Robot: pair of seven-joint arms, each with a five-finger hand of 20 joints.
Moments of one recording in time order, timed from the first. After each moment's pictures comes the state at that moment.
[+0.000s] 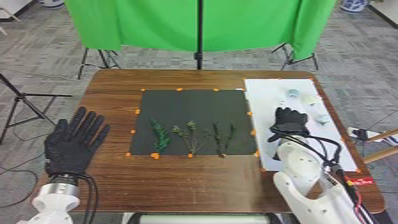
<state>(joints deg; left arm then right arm) 125.7 -67.9 -99.5 -120.8 9.7 5.2 11.1 -91.3 -62.5 69.1 -102.9 -153.4 -10.2 38.2</state>
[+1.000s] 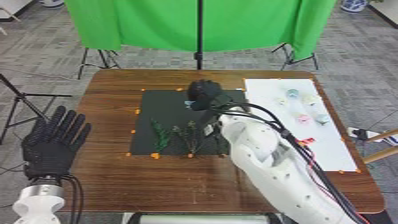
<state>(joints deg) 127.9 -66.7 -103.4 -122.1 9.5 7.4 14.8 -68.8 -70.3 48.7 -97.8 -137.1 -7.8 10.6</state>
